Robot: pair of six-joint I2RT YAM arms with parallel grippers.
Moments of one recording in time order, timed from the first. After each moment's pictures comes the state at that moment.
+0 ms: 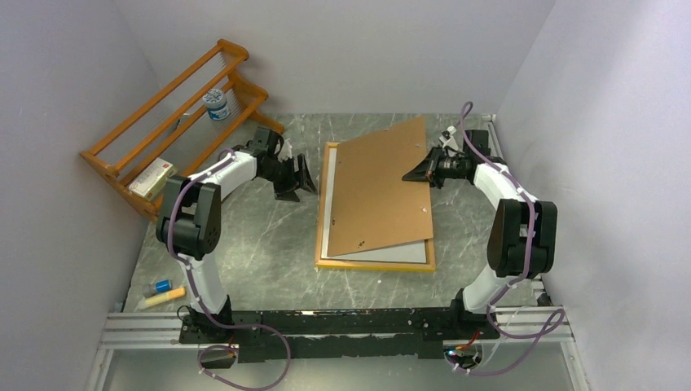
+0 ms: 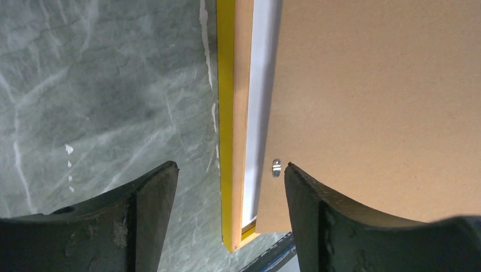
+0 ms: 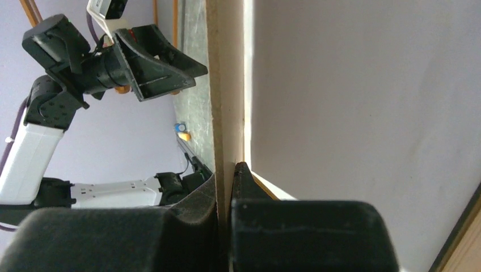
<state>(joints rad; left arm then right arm) -0.27 1.87 1.32 -0.54 0.53 -0.45 -0.07 1.66 1.14 -0.40 -0.94 0.53</state>
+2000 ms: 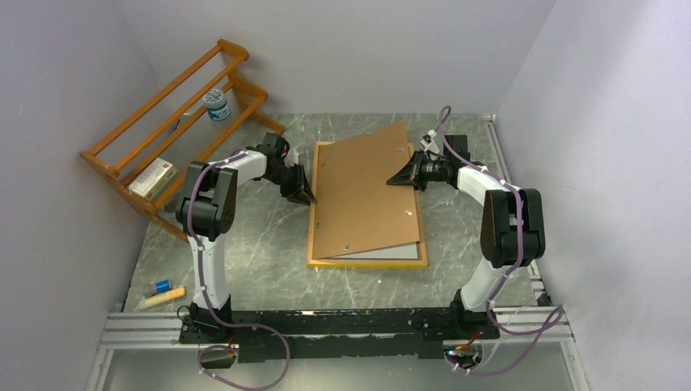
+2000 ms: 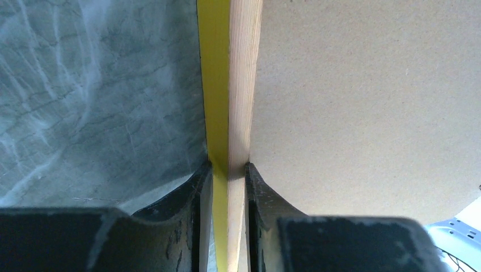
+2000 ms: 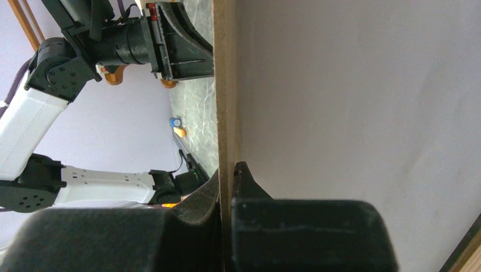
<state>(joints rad) -0.26 2.10 1.42 -0.53 0.63 -0.43 0.04 1.75 1.09 -0.18 -0.93 0.60</state>
